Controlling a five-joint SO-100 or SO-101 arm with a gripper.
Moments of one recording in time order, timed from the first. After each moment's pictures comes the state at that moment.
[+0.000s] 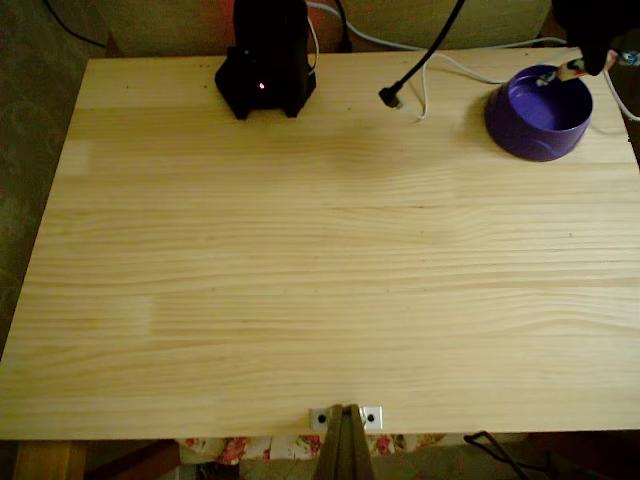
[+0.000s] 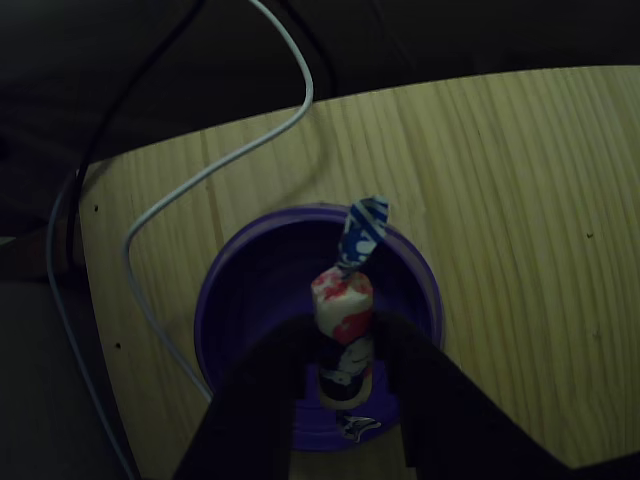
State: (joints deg) arm -82.1 78.4 78.4 56.6 -4.6
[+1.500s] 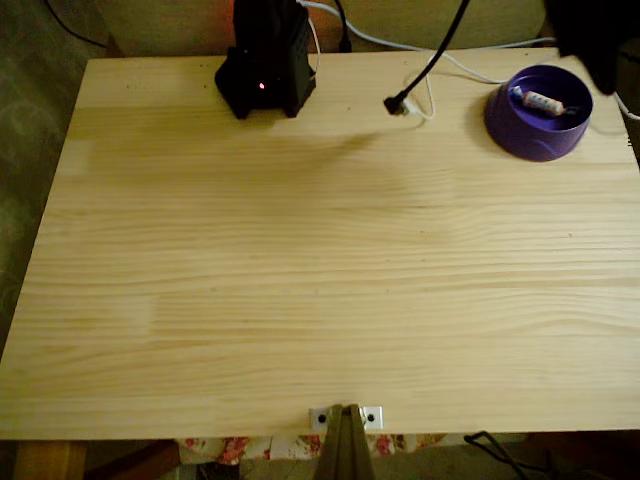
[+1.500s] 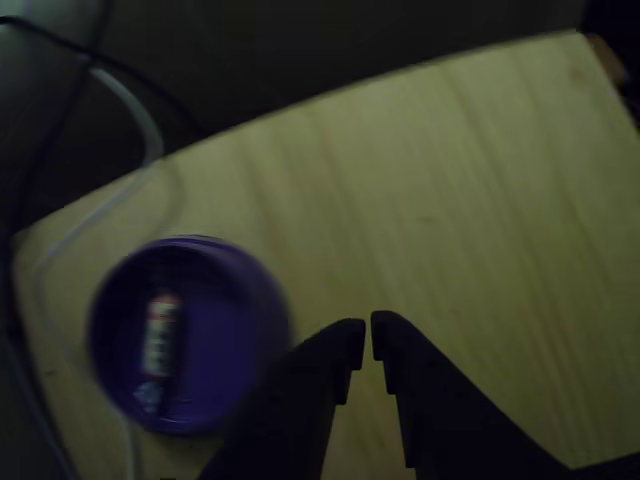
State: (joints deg) arm -68.3 92.1 84.5 58.5 -7.5
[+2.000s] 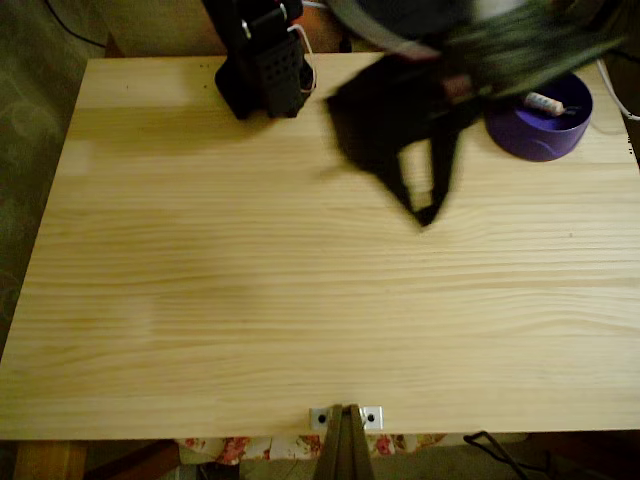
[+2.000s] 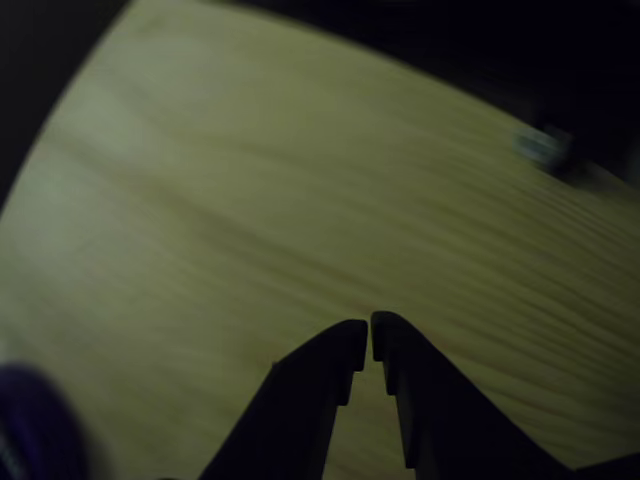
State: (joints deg) arm -31.6 116.0 110.3 55.9 2.5
